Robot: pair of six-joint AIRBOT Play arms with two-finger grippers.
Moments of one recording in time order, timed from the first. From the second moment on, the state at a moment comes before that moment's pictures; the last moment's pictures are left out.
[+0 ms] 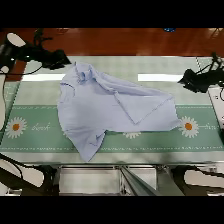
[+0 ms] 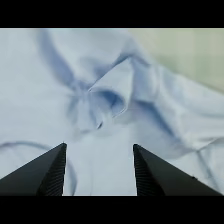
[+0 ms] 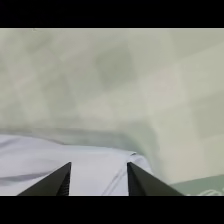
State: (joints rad) left arm 0.11 -1.80 1.78 1.03 -1.25 -1.42; right arm -0.33 -1.46 1.26 -1.13 1.04 1.61
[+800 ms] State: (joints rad) left arm 0.52 -1.21 0.67 1.00 -1.33 -1.37; right arm -0.54 -1.01 0.60 -1.03 1.03 1.40
